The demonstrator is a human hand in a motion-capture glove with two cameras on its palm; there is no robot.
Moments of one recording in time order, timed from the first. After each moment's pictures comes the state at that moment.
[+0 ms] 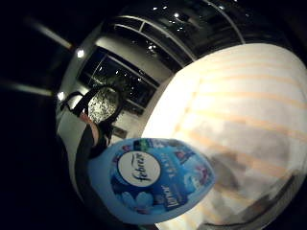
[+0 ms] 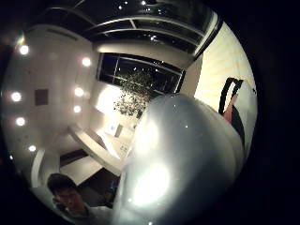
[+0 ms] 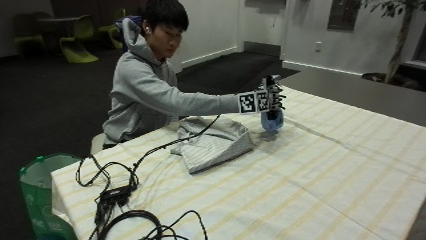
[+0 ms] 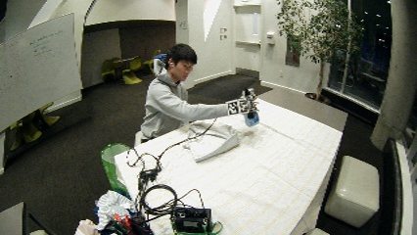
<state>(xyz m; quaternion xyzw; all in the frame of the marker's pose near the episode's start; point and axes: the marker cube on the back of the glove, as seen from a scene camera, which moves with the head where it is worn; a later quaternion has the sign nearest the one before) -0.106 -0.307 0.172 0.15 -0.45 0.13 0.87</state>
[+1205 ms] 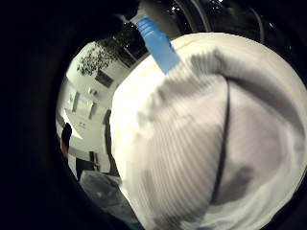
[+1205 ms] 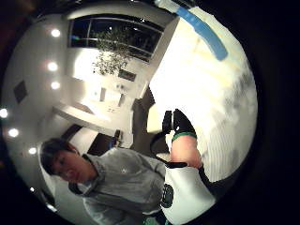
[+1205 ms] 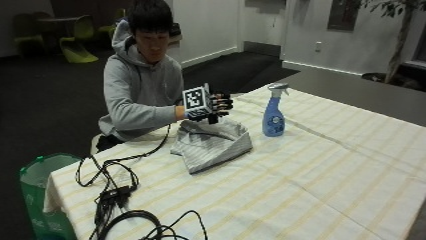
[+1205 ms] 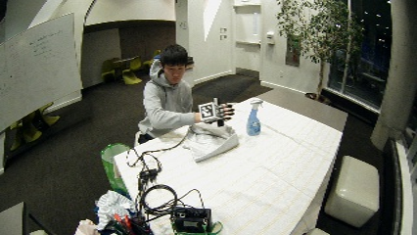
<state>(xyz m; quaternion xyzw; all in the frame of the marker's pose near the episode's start) -0.050 -0.066 0.116 -0.06 -0.31 -0.03 0.95</state>
